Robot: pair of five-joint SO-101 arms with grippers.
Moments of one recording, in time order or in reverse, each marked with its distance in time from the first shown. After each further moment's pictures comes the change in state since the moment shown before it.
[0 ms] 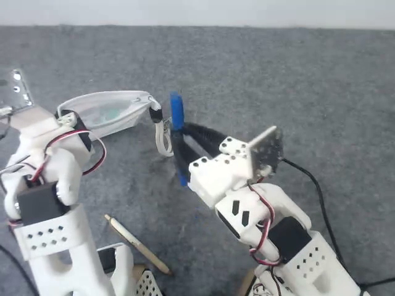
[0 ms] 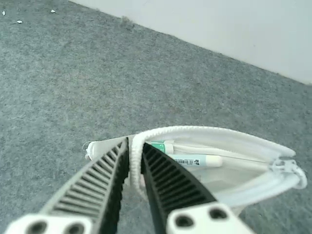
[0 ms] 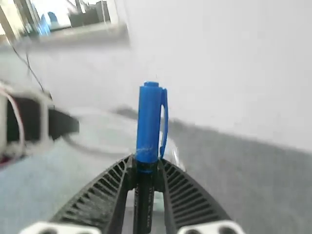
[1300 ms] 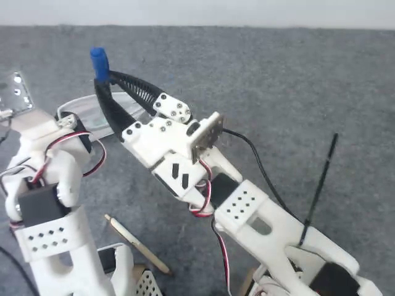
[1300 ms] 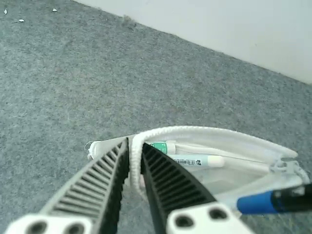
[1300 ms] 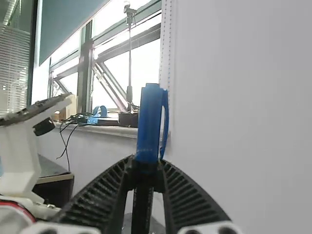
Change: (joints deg) left arm 0.0 -0.7 1.5 -0.4 0.0; right arm -7.7 44.1 -18.4 -50.4 10.1
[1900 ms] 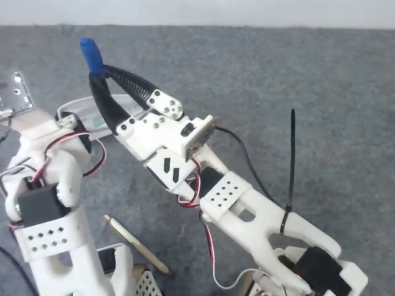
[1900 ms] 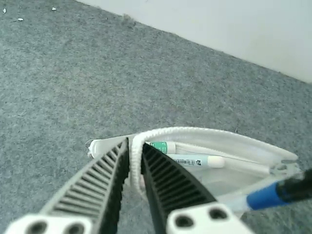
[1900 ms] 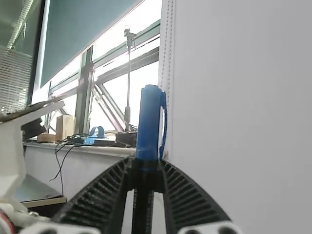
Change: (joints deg) left arm 0.0 0.0 0.1 0.0 0.0; right arm 1.2 9.2 -2.1 -13.8 0.1
